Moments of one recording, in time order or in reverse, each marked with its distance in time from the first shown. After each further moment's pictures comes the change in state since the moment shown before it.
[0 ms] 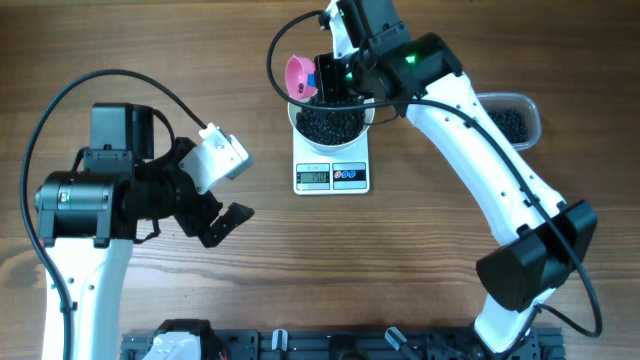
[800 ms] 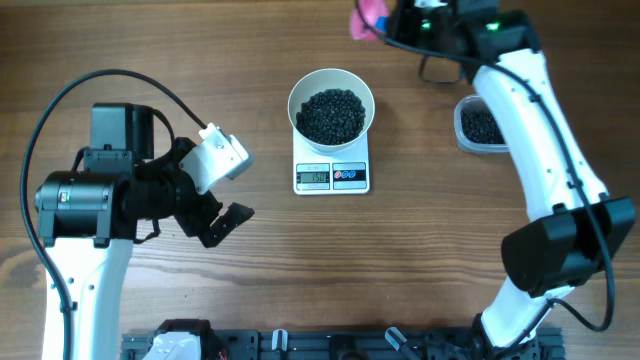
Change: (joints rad) left arm 0.000 0.000 0.000 0.000 0.000 0.000; right arm -0.309 -0.003 0.000 0.092 -0.035 0.103
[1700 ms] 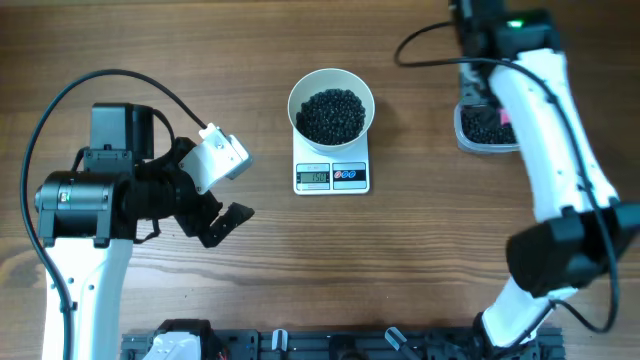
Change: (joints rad) left arm 0.000 0.000 0.000 0.000 0.000 0.000; right arm -0.011 -0.001 0.000 -0.614 0.805 -0.196
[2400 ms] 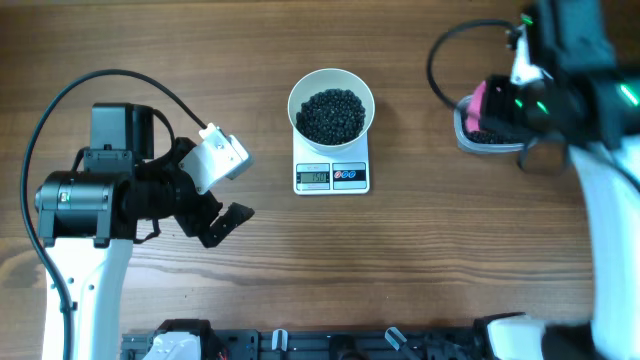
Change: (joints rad) left arm 0.000 0.000 0.000 0.000 0.000 0.000; right arm -0.039 -0.426 0.026 -0.099 -0.522 0.048
